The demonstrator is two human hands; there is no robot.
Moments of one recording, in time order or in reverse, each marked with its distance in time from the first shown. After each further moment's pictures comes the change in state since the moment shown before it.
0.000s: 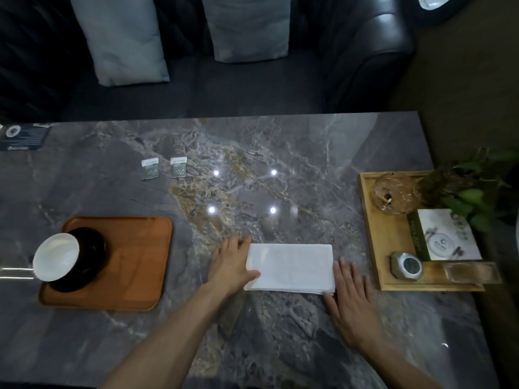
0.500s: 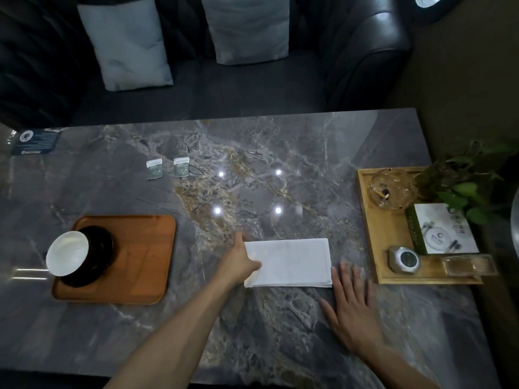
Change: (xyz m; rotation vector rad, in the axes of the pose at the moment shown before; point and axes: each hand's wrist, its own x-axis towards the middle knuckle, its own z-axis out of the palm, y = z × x) left_hand -0.001 0.020 -0.009 -0.517 -0.082 -0.305; right_hand -0.018 0.004 0.009 -0.123 -0.058 0.016
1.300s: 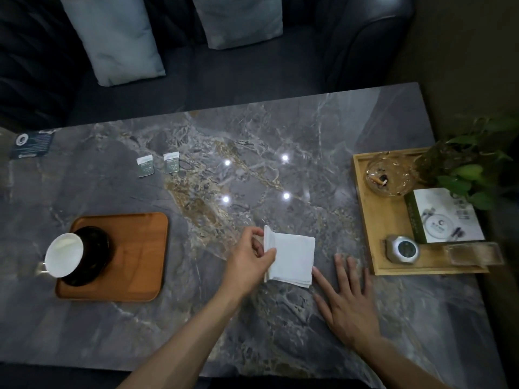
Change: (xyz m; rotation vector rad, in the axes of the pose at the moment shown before) left_hand -0.043 0.042 0.021 -0.303 0.144 0.163; right_hand 0.004 0.016 0.019 -0.046 0.078 -0.126
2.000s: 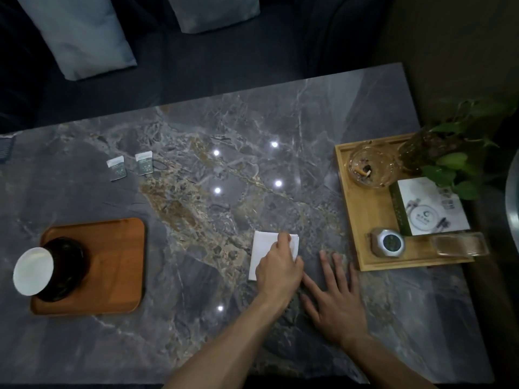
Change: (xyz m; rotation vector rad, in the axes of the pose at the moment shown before) left_hand -0.002 0.033 0.100 0.484 -0.015 0.048; right_hand 0.000 0.001 0.012 0.083 0.129 -0.016
